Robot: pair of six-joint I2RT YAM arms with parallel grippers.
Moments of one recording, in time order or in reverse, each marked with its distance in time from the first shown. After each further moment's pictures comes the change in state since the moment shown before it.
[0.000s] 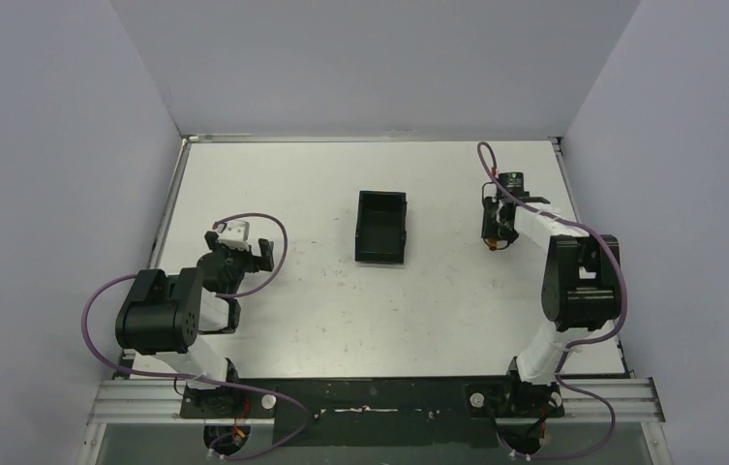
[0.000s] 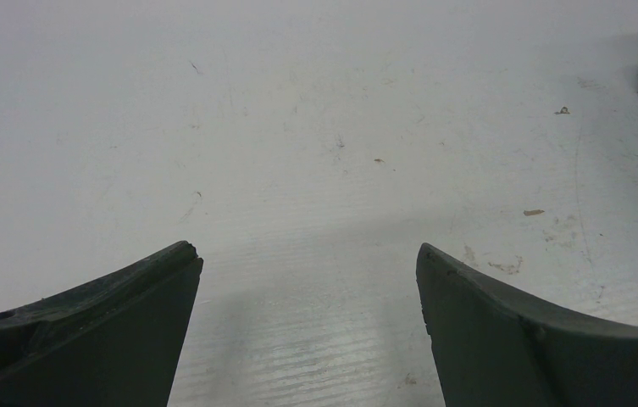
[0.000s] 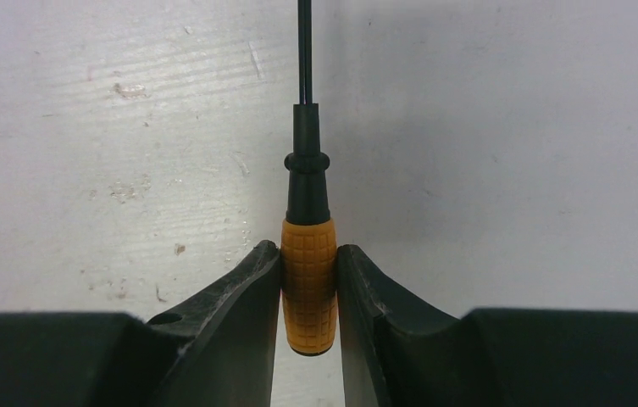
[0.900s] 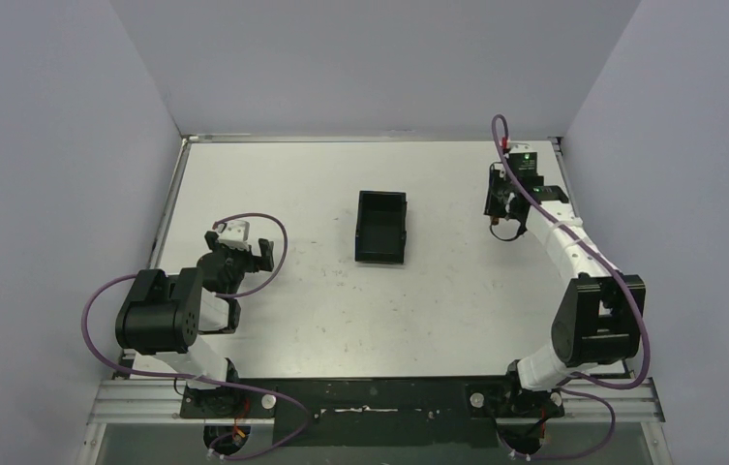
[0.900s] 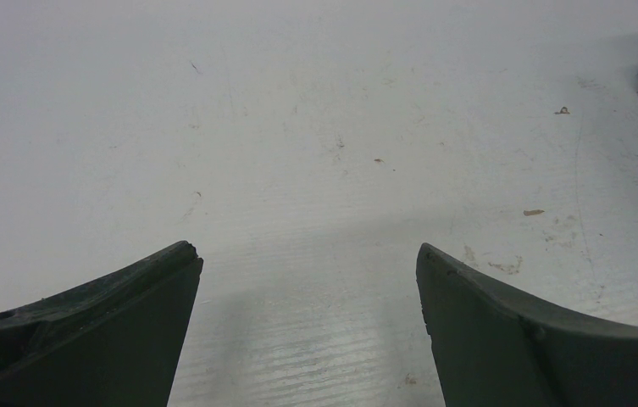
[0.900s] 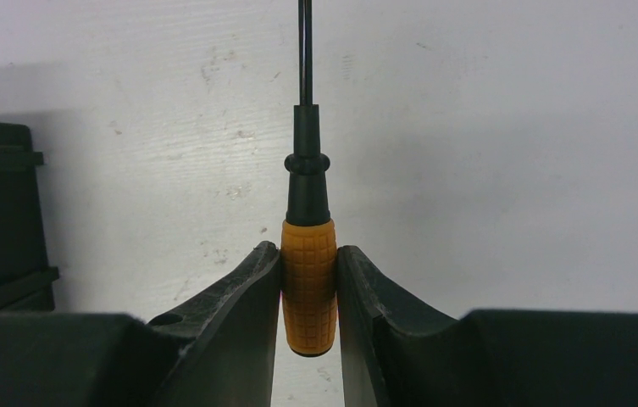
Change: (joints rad) left arm 0.000 0.000 0.000 0.000 0.000 0.000; right arm 0.030 -0.245 0.101 -0.120 -0.008 0.043
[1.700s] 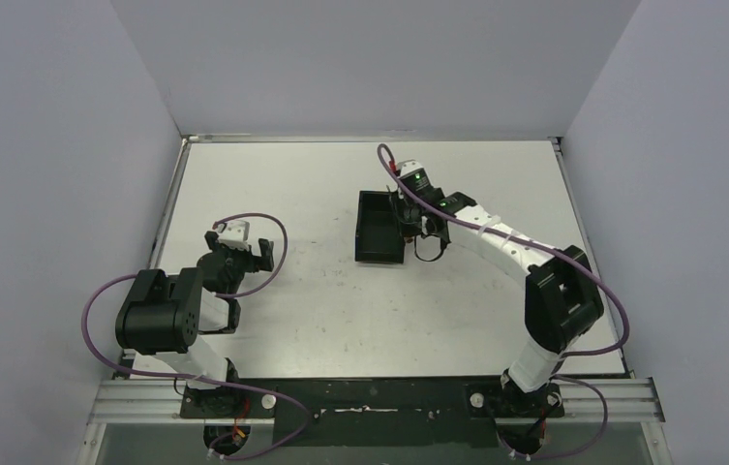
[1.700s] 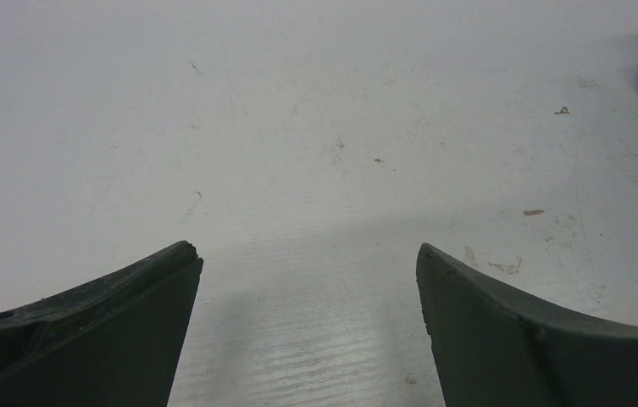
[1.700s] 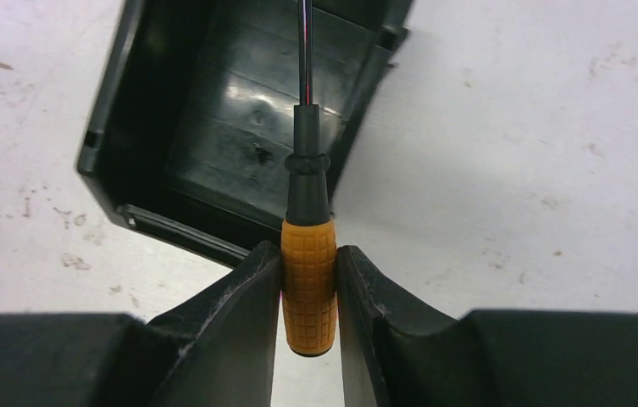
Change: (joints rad) left arm 0.000 0.000 0.000 0.000 0.000 0.000; right arm 0.512 0.144 0.073 0.018 0.054 0.087
